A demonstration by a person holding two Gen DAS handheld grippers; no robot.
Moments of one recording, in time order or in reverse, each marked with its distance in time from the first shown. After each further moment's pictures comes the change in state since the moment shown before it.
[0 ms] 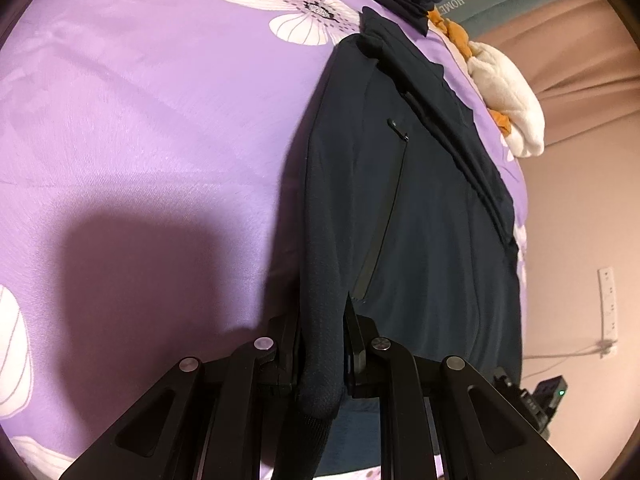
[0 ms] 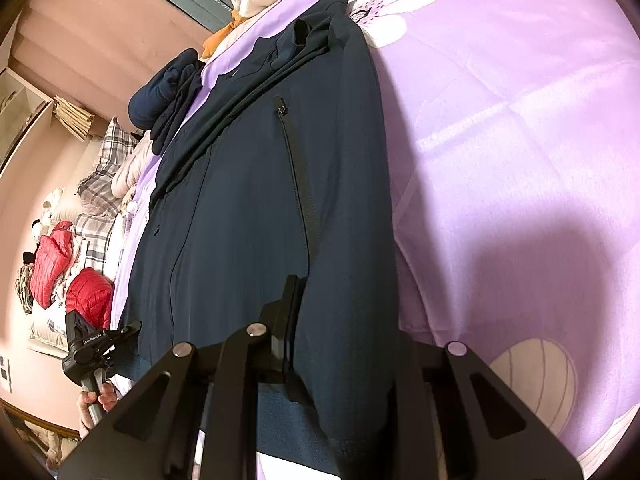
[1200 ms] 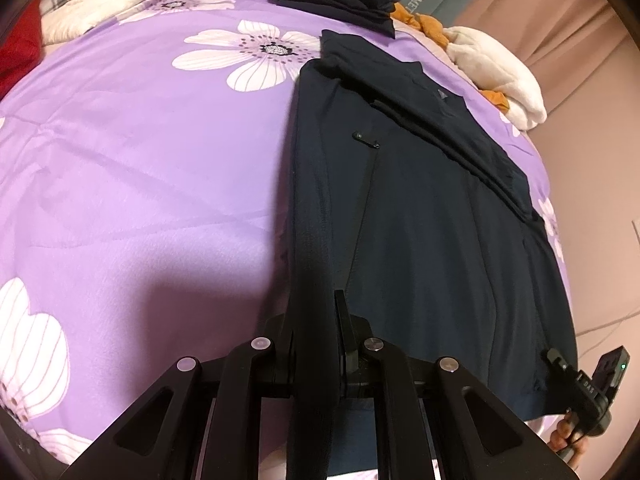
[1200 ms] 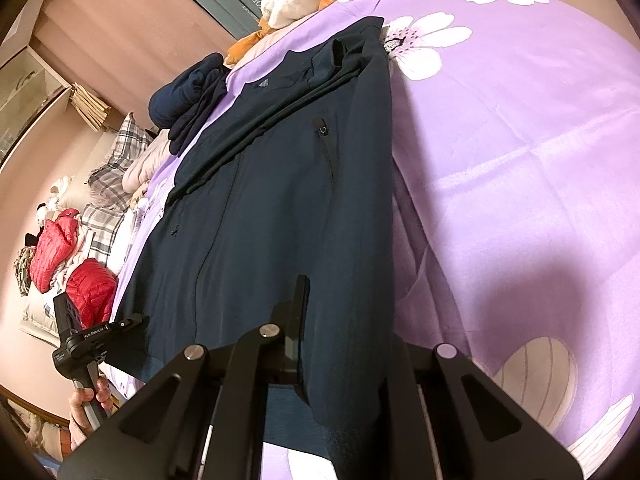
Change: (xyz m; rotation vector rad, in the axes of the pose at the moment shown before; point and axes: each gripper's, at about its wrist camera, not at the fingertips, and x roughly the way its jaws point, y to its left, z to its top) left arm -0.007 -0.047 -0.006 0.196 -0.107 0.157; right arm -0.014 0.025 -0.003 -0.083 -0.064 0.015
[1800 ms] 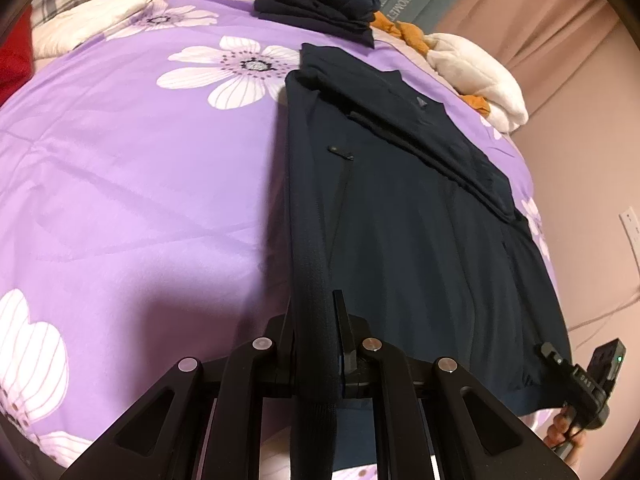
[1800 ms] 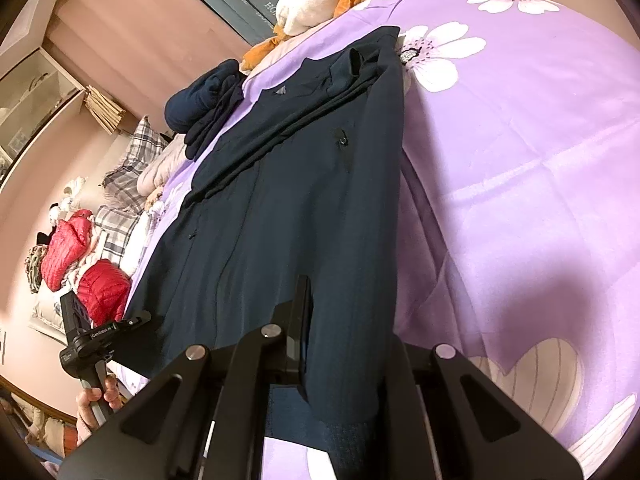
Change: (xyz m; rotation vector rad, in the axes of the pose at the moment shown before) left arm -0.014 -0.009 -0.002 0.044 -0.036 -0.053; right arm -0.005 0.007 0.006 -0.014 -0.025 0.056
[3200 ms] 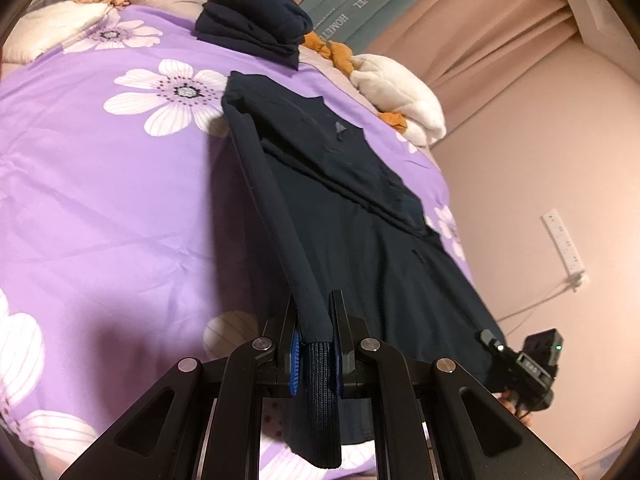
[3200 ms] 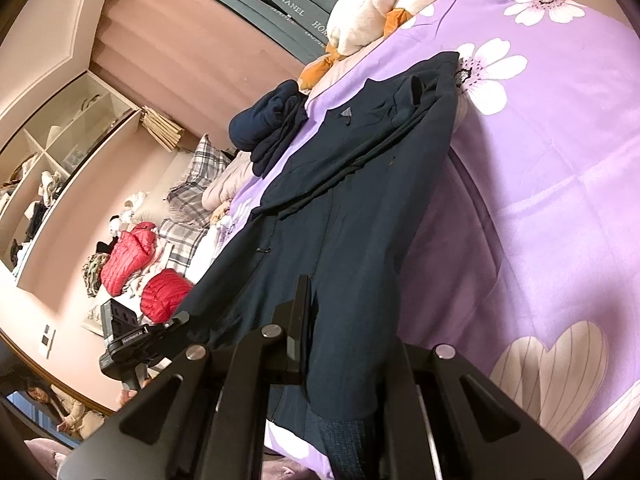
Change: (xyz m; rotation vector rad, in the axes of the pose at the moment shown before) left arm -0.046 -0.009 0.007 0.012 -0.029 -0.324; right arm -0.036 0.021 0.014 0.012 -0.041 0.245
